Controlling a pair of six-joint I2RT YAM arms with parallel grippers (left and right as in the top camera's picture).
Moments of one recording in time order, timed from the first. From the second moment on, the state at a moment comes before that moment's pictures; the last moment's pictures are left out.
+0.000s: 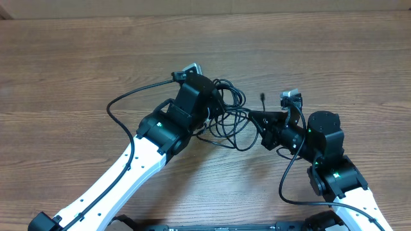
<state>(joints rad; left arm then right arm) -0.64 1.39 1.13 -0.42 -0.05 -0.98 0.30 0.91 0.58 -0.07 -0.48 0.42</state>
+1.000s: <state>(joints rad) -0.78 1.39 1.13 -0.26 -0.03 -0.51 0.30 0.84 0.58 -0.15 -0.12 0.36</state>
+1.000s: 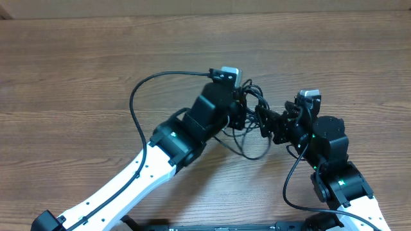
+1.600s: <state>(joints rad) -0.80 1.39 1.13 -0.30 -0.17 -0.50 0.30 0.84 0.58 -0.17 0.00 0.36</state>
